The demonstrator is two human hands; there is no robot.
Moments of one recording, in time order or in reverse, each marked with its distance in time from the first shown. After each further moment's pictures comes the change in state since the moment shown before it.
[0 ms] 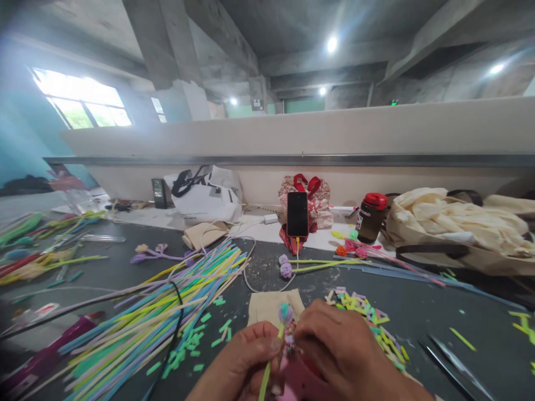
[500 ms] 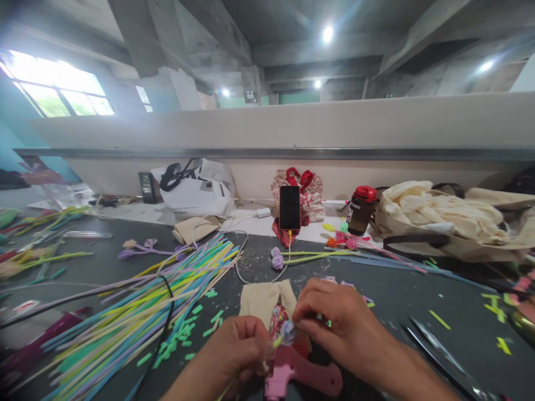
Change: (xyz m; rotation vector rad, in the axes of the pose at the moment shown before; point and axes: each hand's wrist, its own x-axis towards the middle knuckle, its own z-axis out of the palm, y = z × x) left_hand -0.004 0.005 0.005 0.328 0.111 0.016; right_hand 0.005 -0.001 -0.028 0.093 -0.140 0.141
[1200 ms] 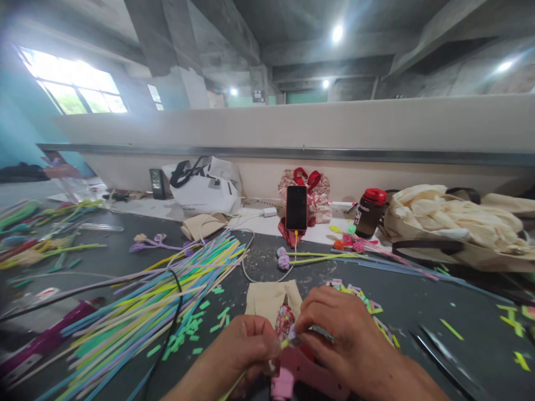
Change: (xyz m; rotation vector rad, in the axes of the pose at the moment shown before) left_hand -0.002 -0.001 -0.005 0.079 -0.069 -0.027; right_hand 0.001 -0.002 0.012 -0.089 0.018 -0.103
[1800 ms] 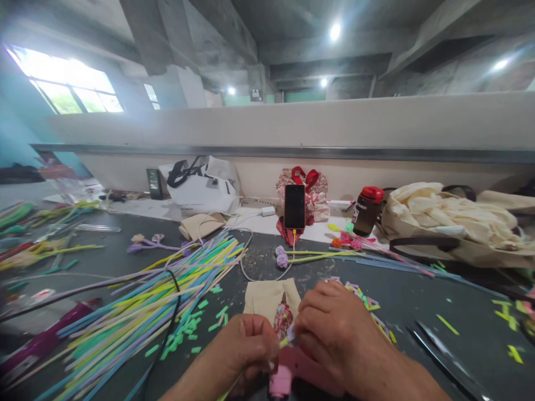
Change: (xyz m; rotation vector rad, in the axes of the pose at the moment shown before) left_hand -0.003 0.004 0.003 0.060 0.032 -0.004; right_hand 0.000 0.004 0.002 -0.303 -0.114 -0.088
